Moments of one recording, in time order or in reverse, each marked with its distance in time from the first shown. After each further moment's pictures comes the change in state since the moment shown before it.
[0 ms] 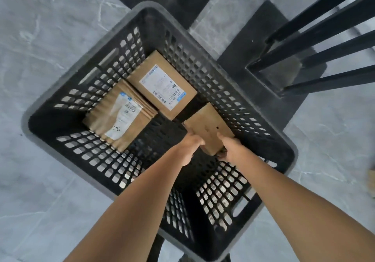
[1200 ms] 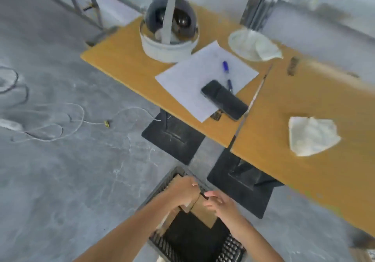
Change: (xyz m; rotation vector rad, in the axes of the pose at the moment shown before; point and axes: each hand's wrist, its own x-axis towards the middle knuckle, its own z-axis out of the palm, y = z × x) left_hand -0.452 0.228 -0.032 0.953 0.220 0.414; right_hand -0.479 -0.114 -0.109 -0.311 -0.368 -0.639
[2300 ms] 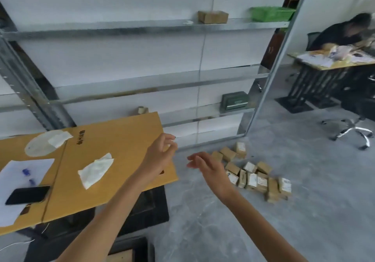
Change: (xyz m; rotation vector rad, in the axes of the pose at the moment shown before) left_hand -0.341 0.477 0.265 0.051 0.052 0.946; right_hand -0.506 0.154 -0.373 0.403 0.858 -0.619
